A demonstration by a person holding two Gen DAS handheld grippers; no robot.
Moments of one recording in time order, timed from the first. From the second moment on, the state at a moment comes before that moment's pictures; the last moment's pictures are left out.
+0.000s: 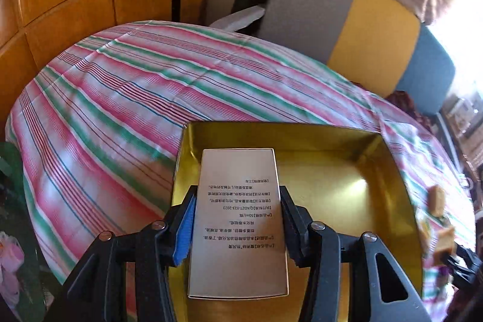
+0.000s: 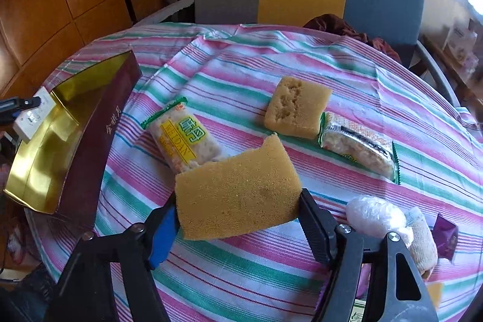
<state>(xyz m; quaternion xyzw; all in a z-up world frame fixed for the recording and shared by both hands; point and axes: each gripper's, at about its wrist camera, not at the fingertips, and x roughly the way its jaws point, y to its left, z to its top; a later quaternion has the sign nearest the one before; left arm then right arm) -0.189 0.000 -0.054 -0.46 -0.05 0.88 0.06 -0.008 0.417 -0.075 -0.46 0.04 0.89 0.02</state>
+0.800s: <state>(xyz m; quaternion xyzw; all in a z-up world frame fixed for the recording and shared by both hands) -0.175 0.000 -0.028 -0.42 0.00 0.90 0.06 0.001 0.424 -0.052 -0.42 0.06 0.91 0.03</state>
